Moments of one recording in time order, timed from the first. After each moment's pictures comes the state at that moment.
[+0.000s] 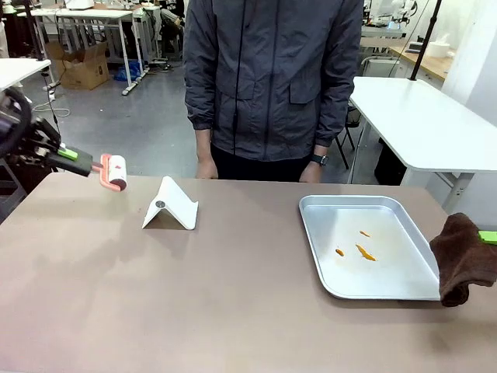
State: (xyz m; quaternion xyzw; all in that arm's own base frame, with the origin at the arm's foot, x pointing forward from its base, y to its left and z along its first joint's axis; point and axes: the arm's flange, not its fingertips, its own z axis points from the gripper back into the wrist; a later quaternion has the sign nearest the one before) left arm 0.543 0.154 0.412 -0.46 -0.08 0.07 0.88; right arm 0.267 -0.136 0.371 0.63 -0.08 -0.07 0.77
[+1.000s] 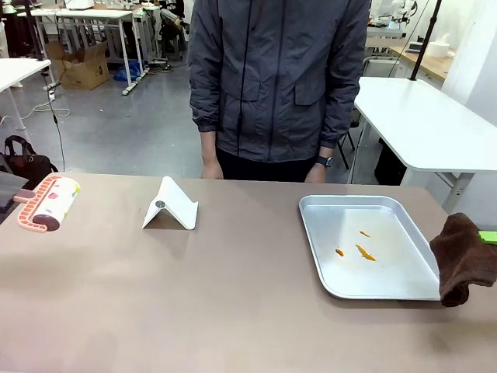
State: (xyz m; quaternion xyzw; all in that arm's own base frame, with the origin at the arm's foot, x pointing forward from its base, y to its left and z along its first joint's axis) left arm 0.389 0.205 0.415 -0.55 -0.02 -0.05 0.83; right arm 0.267 -0.136 0.371 0.63 -0.08 -0.07 0.77
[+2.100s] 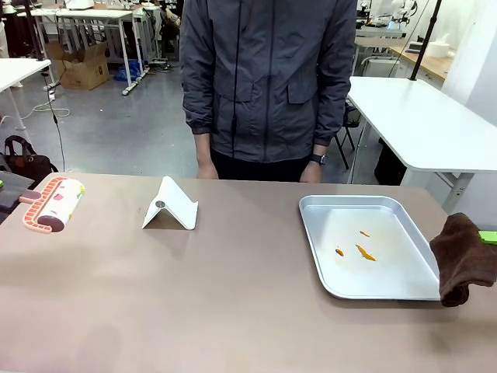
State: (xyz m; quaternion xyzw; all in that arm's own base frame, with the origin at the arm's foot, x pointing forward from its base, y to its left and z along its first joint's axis) left arm 0.395 0.199 0.414 -0.54 -0.02 -0.05 0.84; right arm 0.267 -0.136 0.371 0.63 -0.08 -0.07 0.77
